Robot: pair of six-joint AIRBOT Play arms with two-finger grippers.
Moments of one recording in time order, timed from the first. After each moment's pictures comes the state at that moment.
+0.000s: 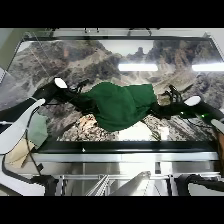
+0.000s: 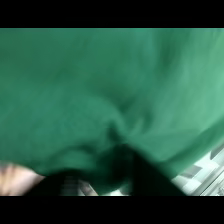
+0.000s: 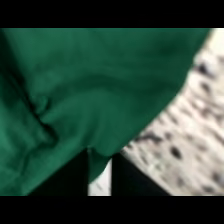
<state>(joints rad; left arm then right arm) -0.21 -1.77 1.29 0.85 -1.21 -1.22 0.02 -1.46 0.81 -0.67 0.80 1.23</state>
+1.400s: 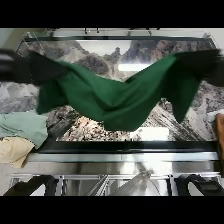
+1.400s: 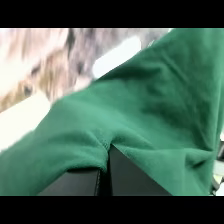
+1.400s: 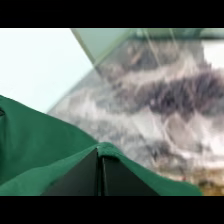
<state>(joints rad) -0.06 -1.00 1.38 0.68 -1.42 -1.21 -0.03 -0.82 1.08 -0.39 1.07 0.95</state>
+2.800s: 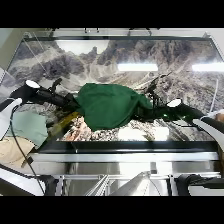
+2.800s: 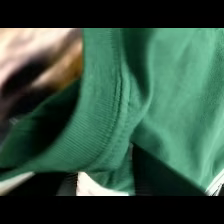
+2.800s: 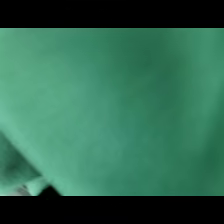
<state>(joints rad) 0.11 -1.81 1.28 0.79 -1.27 -1.16 0.20 -1.55 0.80 -0.44 0.80 1.05</state>
